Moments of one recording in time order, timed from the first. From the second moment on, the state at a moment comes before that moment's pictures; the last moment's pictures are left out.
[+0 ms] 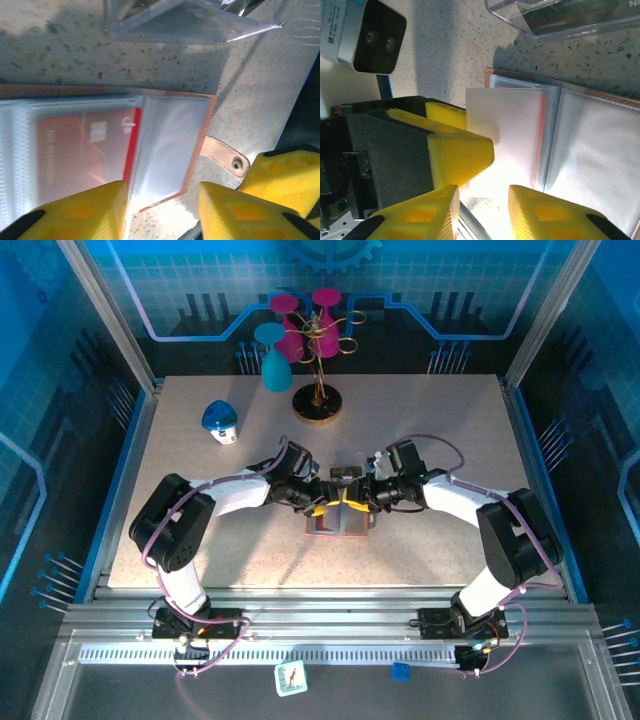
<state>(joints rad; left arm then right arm) -0.55 1.78 1.00 -0.19 0.55 -1.00 0.40 1.59 0.84 -0.19 -0.75 0.76</state>
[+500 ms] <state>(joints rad) -0.60 1.88 1.12 -0.19 0.58 -1.00 0.33 1.46 0.84 -0.29 -0.73 0.71</state>
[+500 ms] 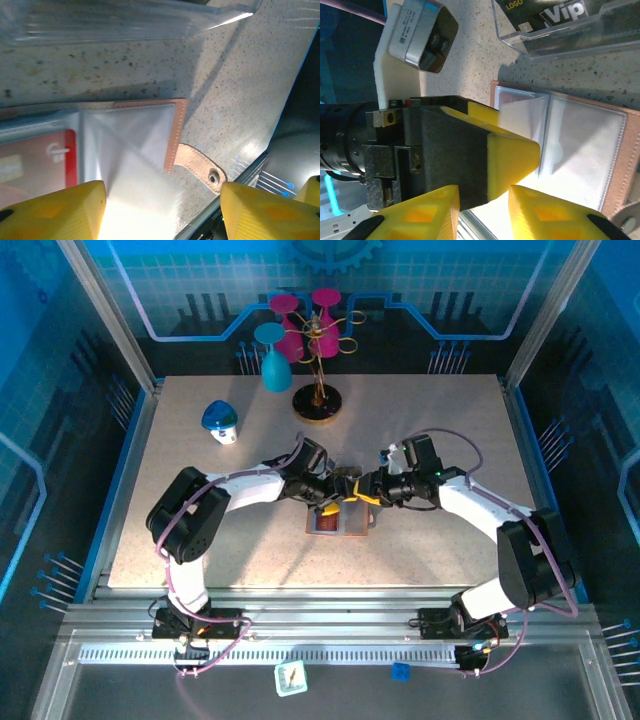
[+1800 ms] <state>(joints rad) -0.64 1.96 1.18 -0.17 0.58 -1.02 0.26 1.39 0.80 -0.35 -0.73 0.67</state>
